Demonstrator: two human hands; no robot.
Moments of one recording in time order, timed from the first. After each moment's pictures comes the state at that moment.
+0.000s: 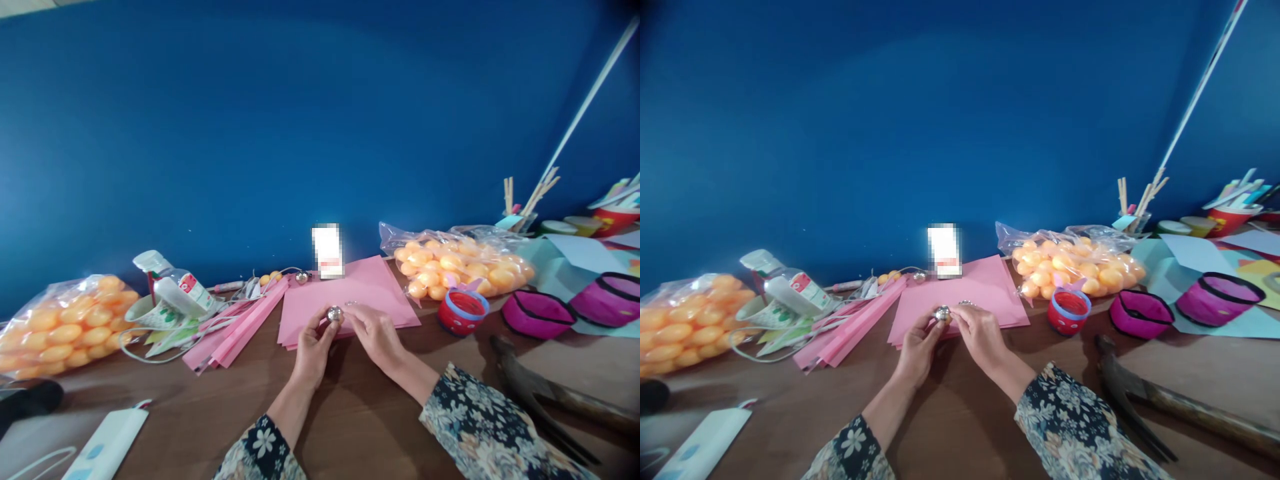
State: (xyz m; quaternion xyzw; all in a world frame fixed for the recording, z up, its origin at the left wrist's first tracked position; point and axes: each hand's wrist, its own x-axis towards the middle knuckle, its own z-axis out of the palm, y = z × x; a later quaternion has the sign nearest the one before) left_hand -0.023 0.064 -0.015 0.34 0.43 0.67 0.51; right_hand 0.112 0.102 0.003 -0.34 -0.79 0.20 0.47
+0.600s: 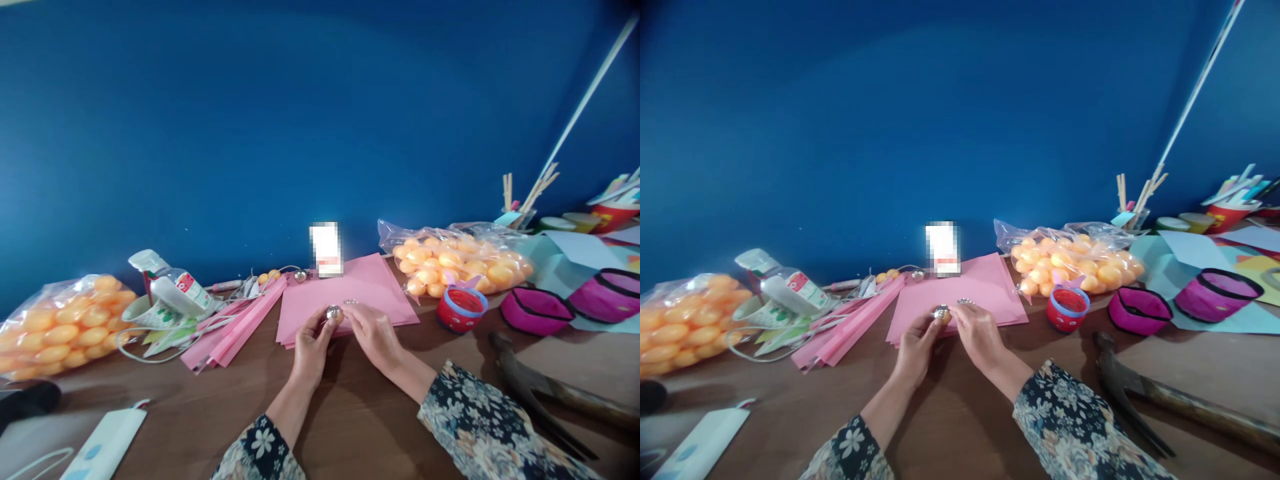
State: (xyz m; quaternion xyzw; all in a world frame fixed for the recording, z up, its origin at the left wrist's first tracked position) left_hand -0.022 0.062 -0.008 0.35 0.48 0.66 0.45; right_hand 0.110 0.100 0.003 -0.36 -0.81 0.11 0.44
